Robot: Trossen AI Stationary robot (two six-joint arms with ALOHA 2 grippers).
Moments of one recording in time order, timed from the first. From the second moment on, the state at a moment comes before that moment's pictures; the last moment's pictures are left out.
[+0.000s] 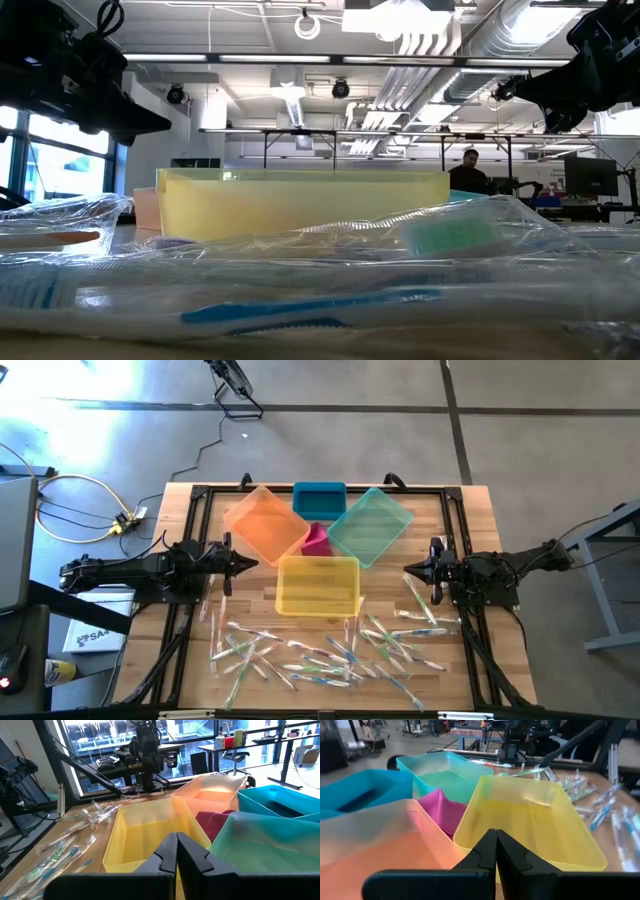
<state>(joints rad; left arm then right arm) 0.13 0.17 0.02 0.00 -0.01 -0.07 0.25 0.02 0.07 -0.12 0.36 0.18</state>
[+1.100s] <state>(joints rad) 0.13 0.17 0.02 0.00 -0.01 -0.24 0.25 0.02 0.06 -0.09 0.36 0.18</state>
